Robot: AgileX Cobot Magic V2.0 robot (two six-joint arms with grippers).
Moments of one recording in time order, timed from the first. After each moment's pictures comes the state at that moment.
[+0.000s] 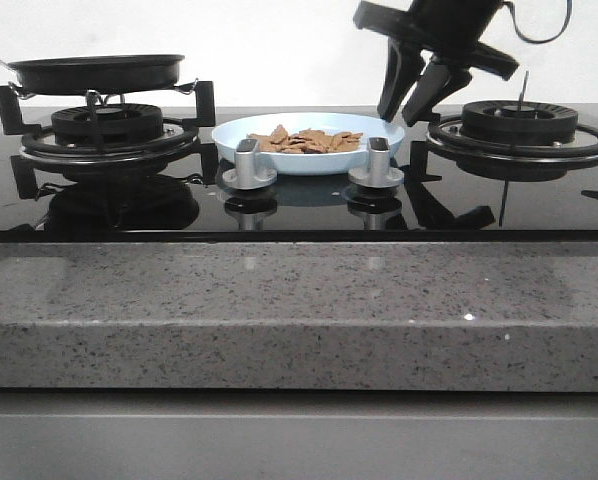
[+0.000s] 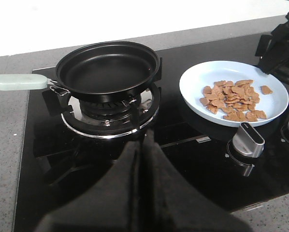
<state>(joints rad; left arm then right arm) -0.30 0.73 -0.70 -0.06 0.37 0.08 0.19 2.17 -2.13 0.33 1.14 -0.01</state>
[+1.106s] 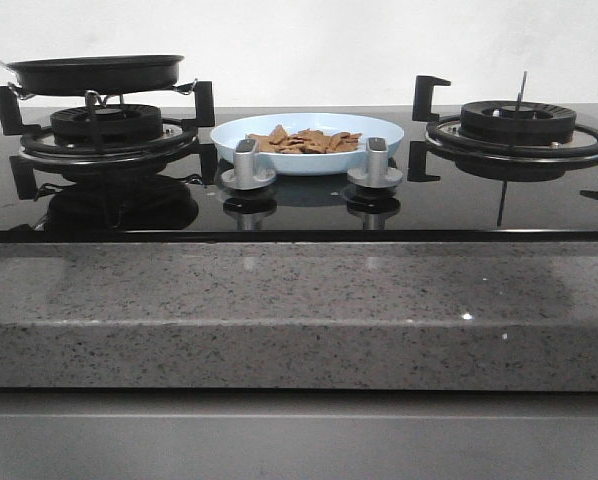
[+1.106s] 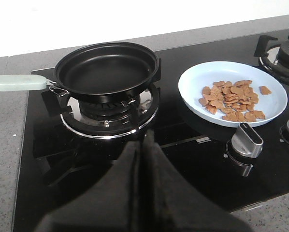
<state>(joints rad) -0.30 0.73 -0.70 -0.06 0.37 0.08 0.21 1.53 -1.76 0.11 1.20 0.00</state>
